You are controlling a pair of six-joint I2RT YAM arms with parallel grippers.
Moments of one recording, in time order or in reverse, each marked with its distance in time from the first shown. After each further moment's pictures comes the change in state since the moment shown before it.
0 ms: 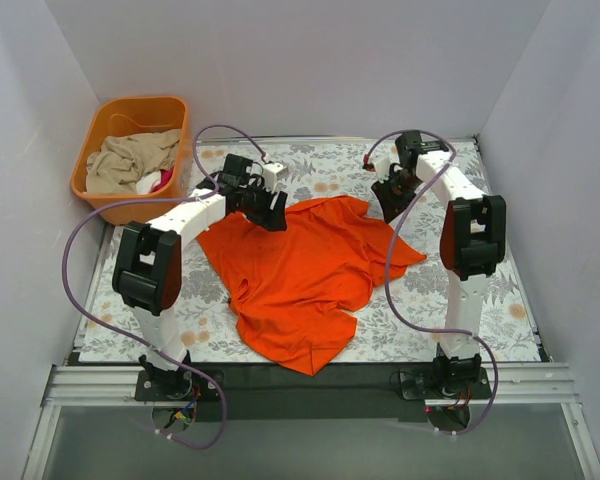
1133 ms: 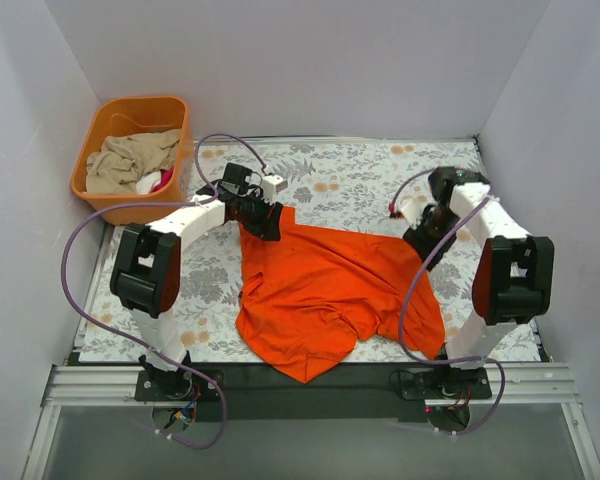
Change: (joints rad) left arm -0.001 -0.021 -0.080 -0.015 -0.010 0.052; right arm -0.069 -0.473 -0.650 -0.139 0.192 -0.317
